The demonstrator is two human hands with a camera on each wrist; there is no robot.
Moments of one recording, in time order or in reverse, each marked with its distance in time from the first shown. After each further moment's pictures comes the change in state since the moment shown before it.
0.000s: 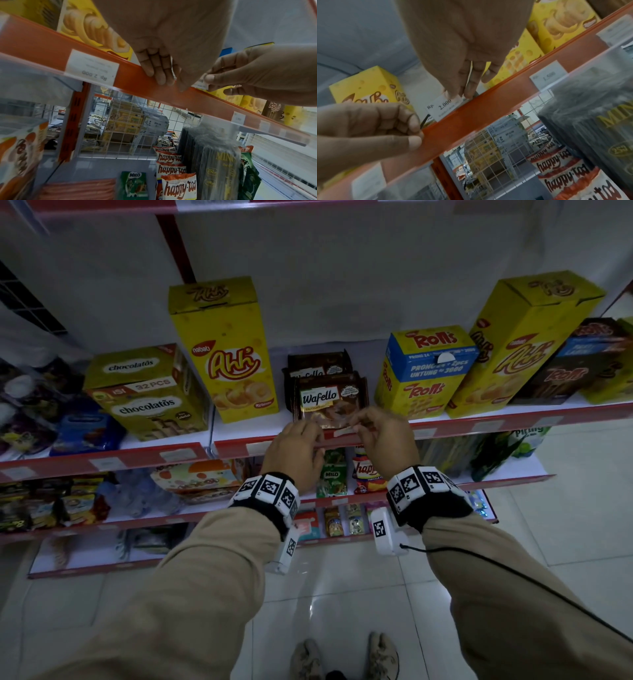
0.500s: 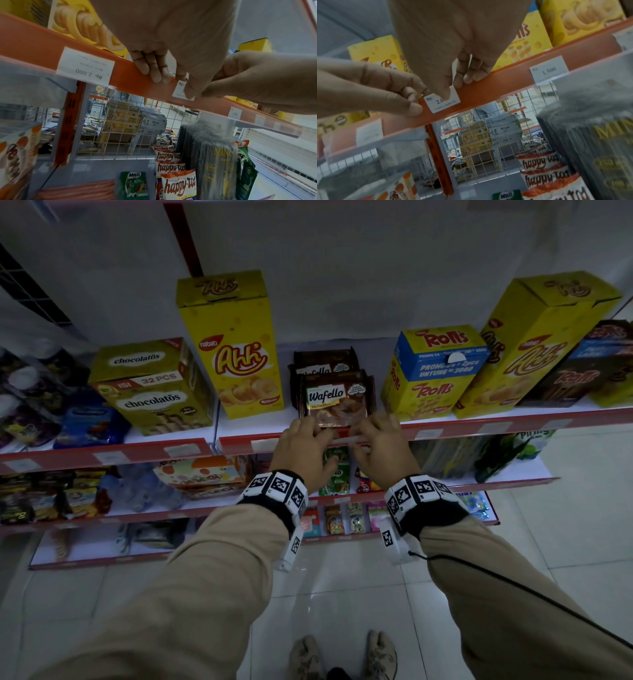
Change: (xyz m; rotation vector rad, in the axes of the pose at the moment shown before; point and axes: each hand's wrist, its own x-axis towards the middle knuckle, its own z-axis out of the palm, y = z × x) left_hand 0.002 -0.001 0.004 0.170 -0.075 0.028; right_hand -0.009 0.000 0.013 -0.306 -0.160 -0.097
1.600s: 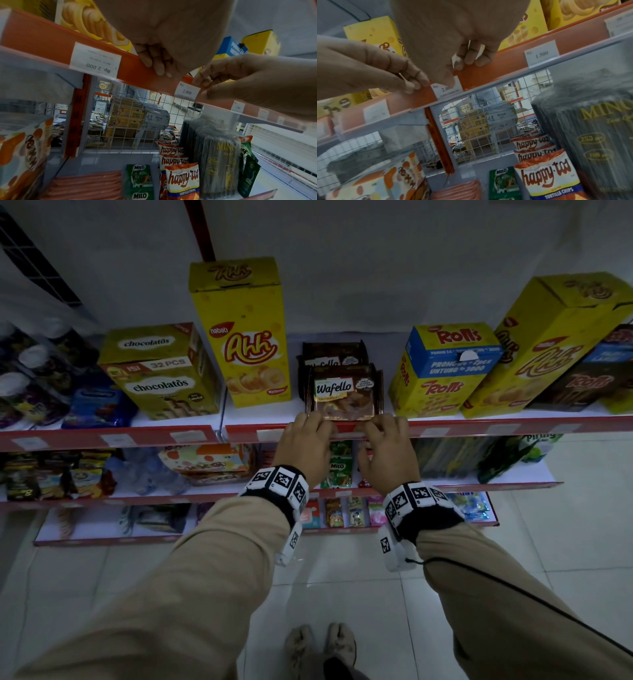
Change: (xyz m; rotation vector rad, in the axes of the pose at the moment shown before) left_hand -0.005 0.002 0.000 0.019 0.020 -0.017; right_hand -0.012 -0.004 0.011 -0.155 0.062 0.029
